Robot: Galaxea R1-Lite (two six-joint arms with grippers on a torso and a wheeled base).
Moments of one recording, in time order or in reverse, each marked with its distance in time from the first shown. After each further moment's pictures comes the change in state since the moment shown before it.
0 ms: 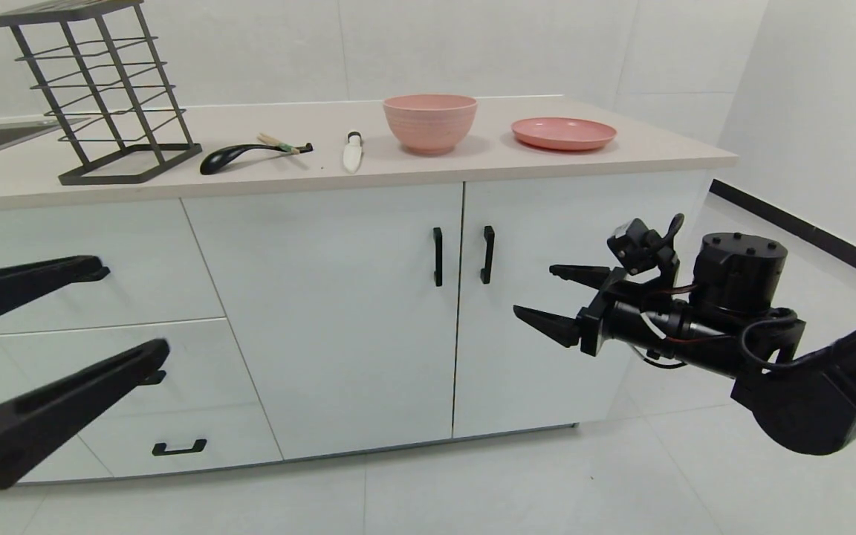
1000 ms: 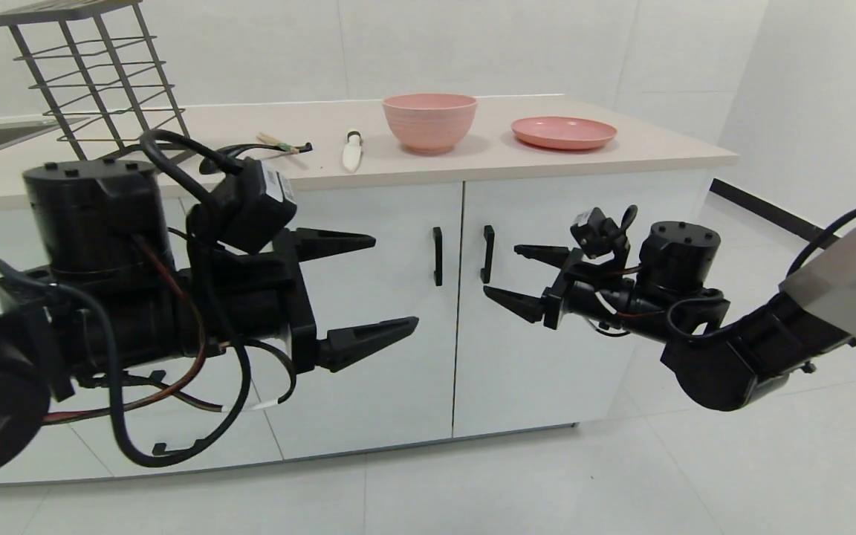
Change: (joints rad) left arm -0.046 0.674 -0.165 -0.378 -0.391 0.207; right arm -0.002 0.205 -0.240 -0.092 0.118 0.008
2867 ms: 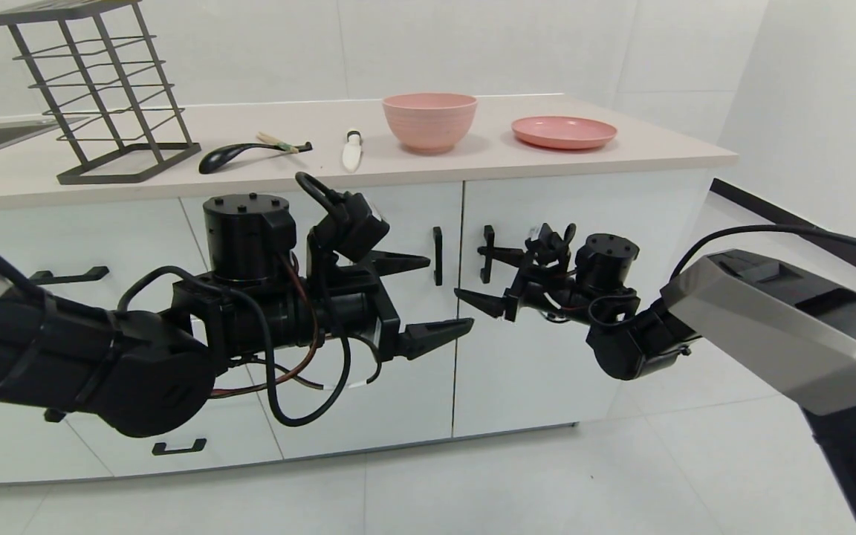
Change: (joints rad) left arm -0.046 0.282 -0.108 -0.160 0.003 -0.120; right arm -0.001 0.352 -0.413 -0.011 0.162 0.002
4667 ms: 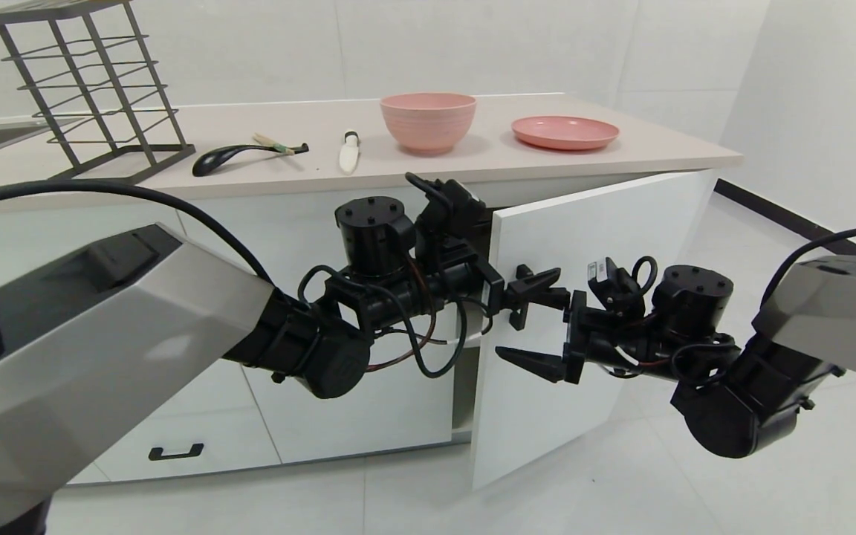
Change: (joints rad) left arm -0.144 0.366 -0.387 -0.242 0.114 -0.094; right arm -0.013 -0.283 0.608 -0.254 0.121 -0.003
